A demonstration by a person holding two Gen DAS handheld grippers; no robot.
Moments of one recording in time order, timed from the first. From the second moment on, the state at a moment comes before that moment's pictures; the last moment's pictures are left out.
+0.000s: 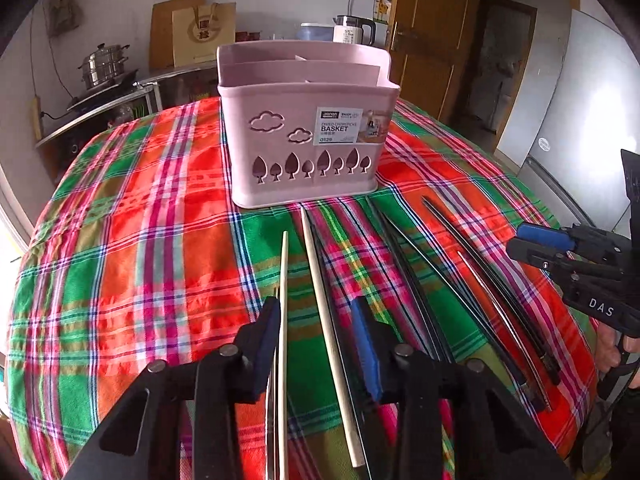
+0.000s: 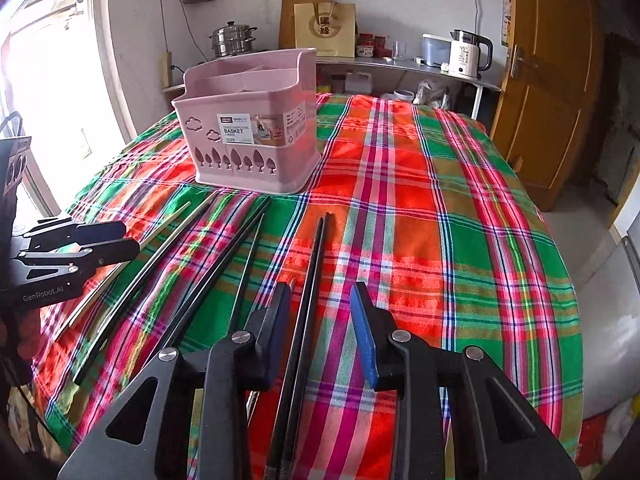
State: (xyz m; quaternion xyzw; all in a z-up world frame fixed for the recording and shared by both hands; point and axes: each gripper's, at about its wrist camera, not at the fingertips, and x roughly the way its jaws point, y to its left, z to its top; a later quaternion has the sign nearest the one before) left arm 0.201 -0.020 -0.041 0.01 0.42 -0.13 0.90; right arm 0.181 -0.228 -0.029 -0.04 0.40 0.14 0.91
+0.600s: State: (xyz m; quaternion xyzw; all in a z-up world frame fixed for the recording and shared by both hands) left arm 0.230 -0.024 -0.060 0.01 0.46 -0.13 0.88; right arm 0.220 -0.224 -0.055 -0.05 0.44 0.15 0.88
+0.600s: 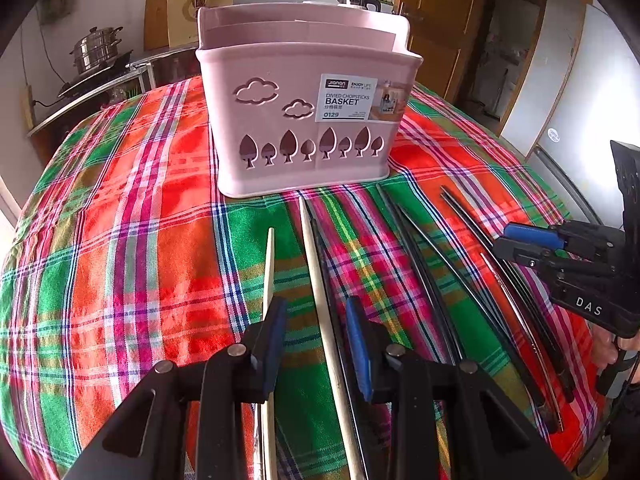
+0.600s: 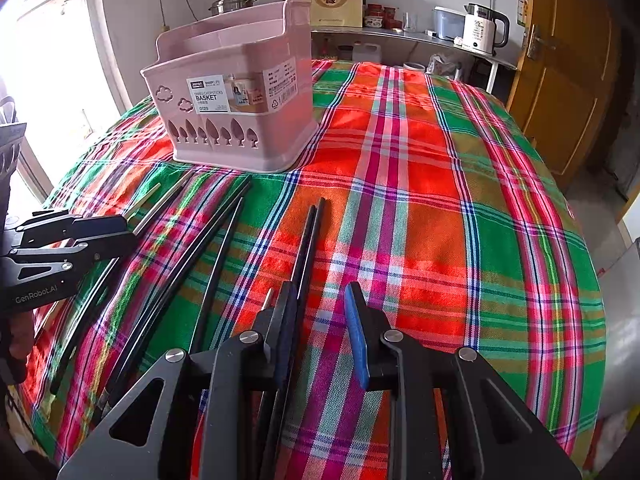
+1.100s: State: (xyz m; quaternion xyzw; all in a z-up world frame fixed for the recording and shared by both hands) left arm 0.239 -0.017 -0.057 0.01 0.45 -0.11 0.89; right arm 0.228 -0.229 -0.059 -0.06 0.45 0.14 0.88
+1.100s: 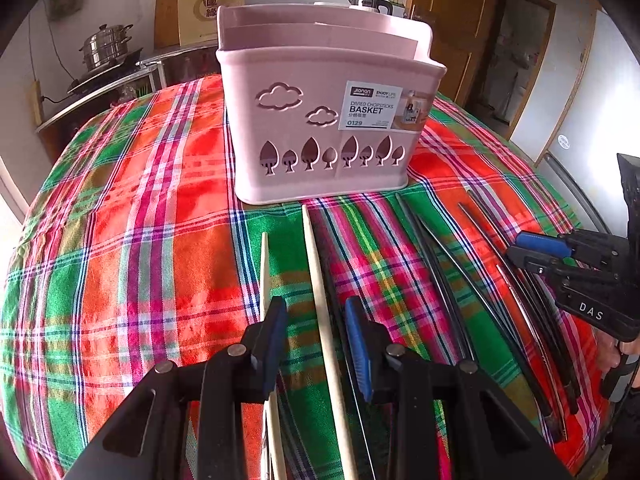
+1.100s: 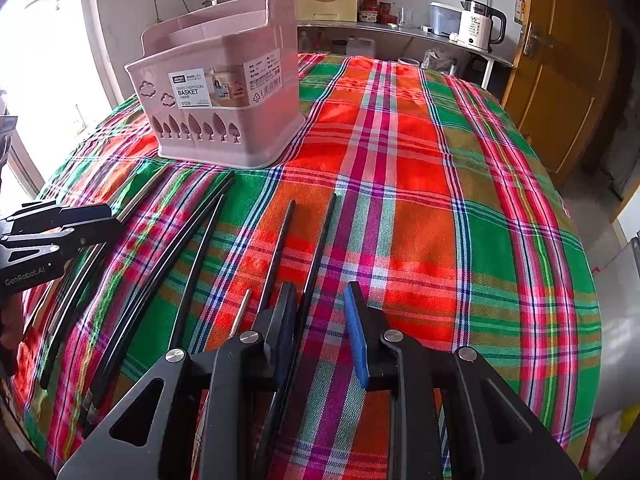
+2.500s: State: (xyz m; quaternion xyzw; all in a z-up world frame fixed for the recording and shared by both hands) left arm 0.277 -0.045 -0.061 0.05 0.48 -0.12 0.86; right arm 0.266 -0.223 -0.056 -0.06 0.49 0.14 0.86
